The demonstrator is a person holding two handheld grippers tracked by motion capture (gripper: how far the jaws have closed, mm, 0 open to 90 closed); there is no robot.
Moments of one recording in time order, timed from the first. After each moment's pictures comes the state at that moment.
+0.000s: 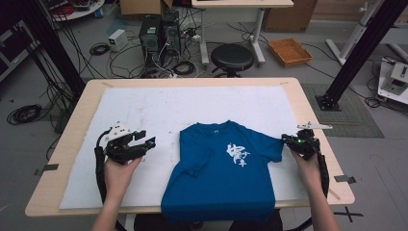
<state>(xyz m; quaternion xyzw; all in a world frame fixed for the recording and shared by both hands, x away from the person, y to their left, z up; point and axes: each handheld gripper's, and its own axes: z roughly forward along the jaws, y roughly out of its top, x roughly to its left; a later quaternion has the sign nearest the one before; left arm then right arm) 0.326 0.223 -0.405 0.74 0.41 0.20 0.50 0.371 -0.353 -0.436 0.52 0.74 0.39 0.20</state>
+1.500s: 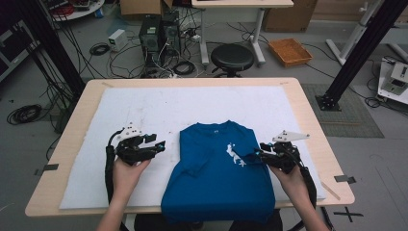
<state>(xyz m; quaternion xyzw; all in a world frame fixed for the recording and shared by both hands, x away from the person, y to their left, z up) 0.332 0.199 -0.412 0.76 0.39 0.16 0.49 0.314 -0.268 -0.410 0.42 0.80 0.39 0.16</state>
